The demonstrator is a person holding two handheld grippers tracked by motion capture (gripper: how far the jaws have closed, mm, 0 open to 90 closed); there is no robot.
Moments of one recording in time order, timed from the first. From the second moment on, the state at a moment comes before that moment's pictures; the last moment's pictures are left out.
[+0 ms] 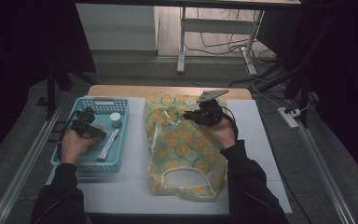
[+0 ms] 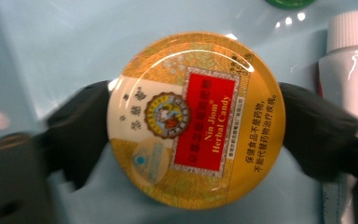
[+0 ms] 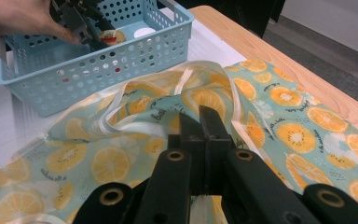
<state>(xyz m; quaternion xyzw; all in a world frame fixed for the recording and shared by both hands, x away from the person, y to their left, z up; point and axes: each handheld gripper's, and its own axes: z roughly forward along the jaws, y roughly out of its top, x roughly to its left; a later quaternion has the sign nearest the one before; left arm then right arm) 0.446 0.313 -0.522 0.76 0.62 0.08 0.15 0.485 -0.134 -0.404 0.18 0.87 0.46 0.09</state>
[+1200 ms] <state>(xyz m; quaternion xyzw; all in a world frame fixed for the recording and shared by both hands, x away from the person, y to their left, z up) 0.415 0.306 -0.468 0.78 0.57 0.09 0.25 0.485 -0.134 -0.404 0.18 0.87 0.46 0.09</state>
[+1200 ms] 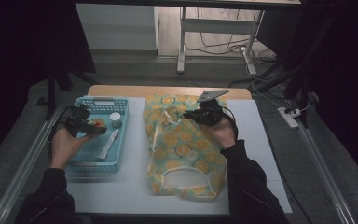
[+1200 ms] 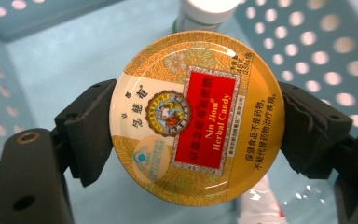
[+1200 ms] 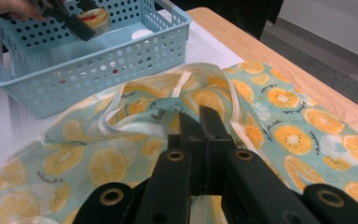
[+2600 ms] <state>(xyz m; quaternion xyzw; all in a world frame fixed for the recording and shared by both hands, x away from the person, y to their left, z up) 0.359 0.224 -0.422 0.84 0.43 0.08 0.34 0.486 -0.130 -0.409 0.18 0.87 0.45 0.09</state>
